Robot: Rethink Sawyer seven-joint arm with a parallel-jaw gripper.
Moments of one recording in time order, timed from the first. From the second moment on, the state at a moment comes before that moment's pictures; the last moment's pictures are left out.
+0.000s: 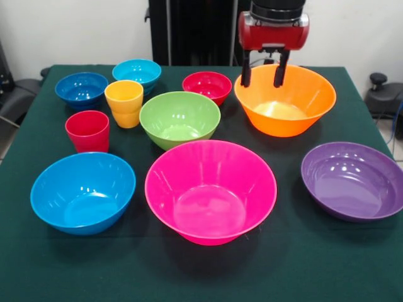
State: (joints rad) arm -0.11 -0.74 -0.01 1.79 0.00 0.45 1.61
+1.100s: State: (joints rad) arm -0.08 -0.55 -0.02 1.42 0.00 0.62 1.61
